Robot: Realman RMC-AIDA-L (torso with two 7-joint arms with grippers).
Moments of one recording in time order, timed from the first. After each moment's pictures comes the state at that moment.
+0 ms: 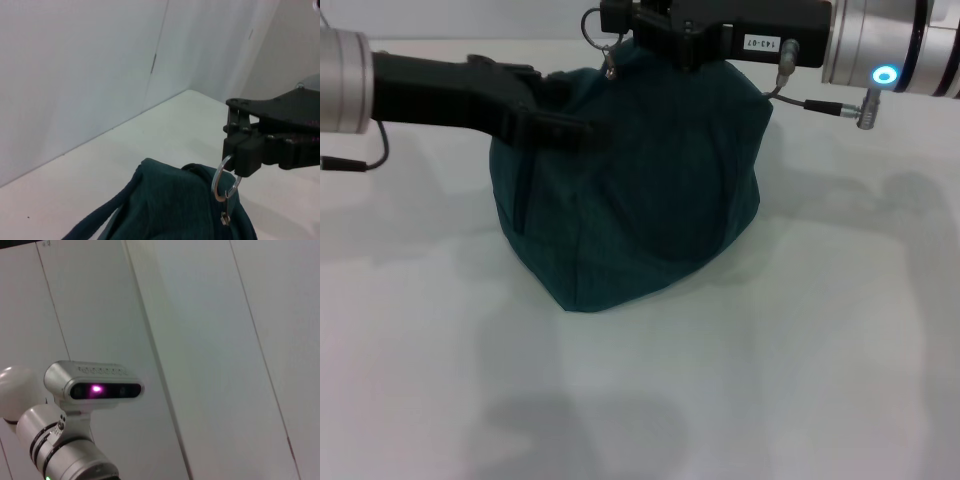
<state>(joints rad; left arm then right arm) -0.52 -2.09 0.91 1.32 2.04 1.63 -2.08 0.84 2.03 -1.32 -0.60 -1.22 -1.26 1.51</state>
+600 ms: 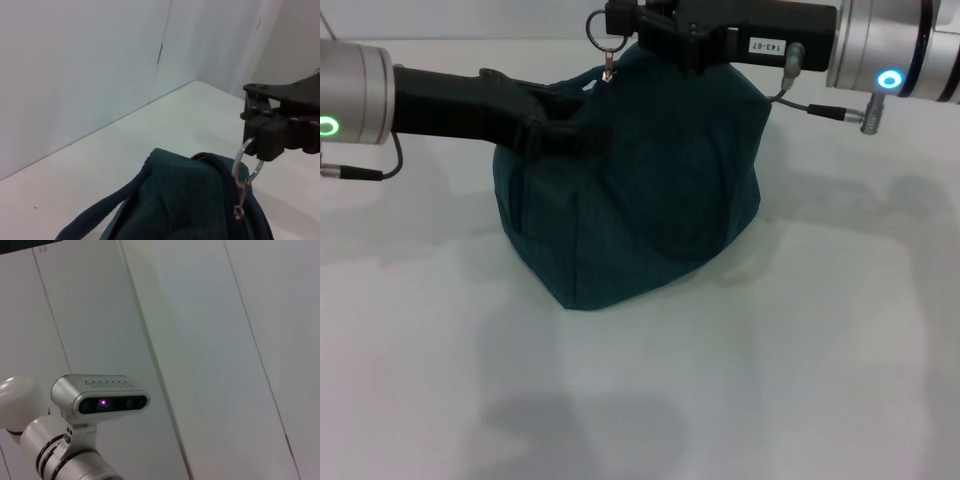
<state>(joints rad) -0.51 -2.09 0.96 1.28 2.05 1.57 -2.07 0.83 2.03 -1.32 -0.60 -1.21 -1.27 1.52</state>
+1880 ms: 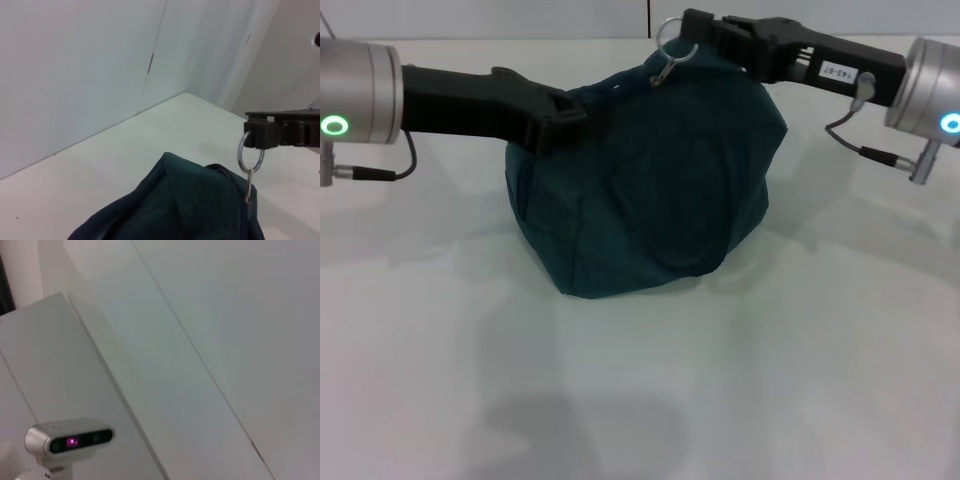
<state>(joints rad) -0.52 -2.09 0.97 1.25 2.00 1.56 -2.07 0.68 2.02 -1.32 -0.57 -1.07 -1.31 1.59</state>
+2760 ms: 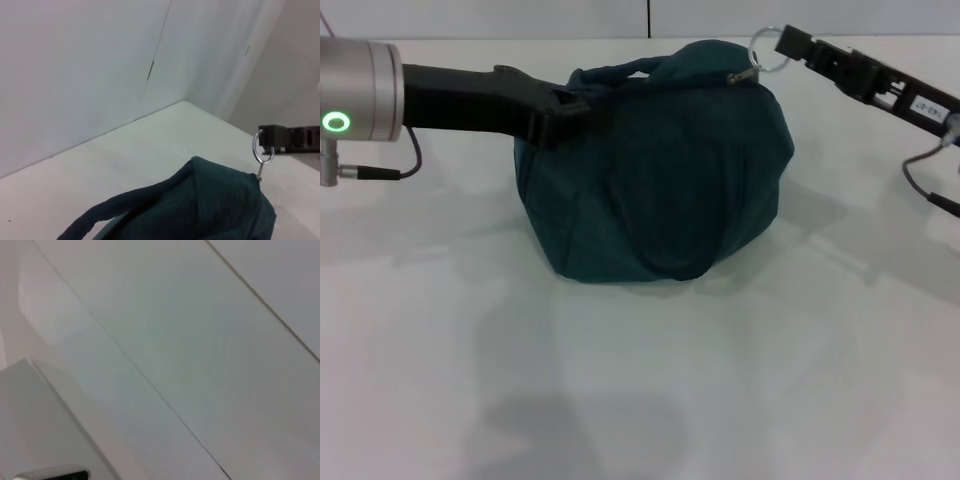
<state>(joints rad) -0.52 -2.08 0.96 1.23 1.97 1.56 -2.10 0.54 2.02 -1.27 -0.49 -0.97 -1.41 1.59</state>
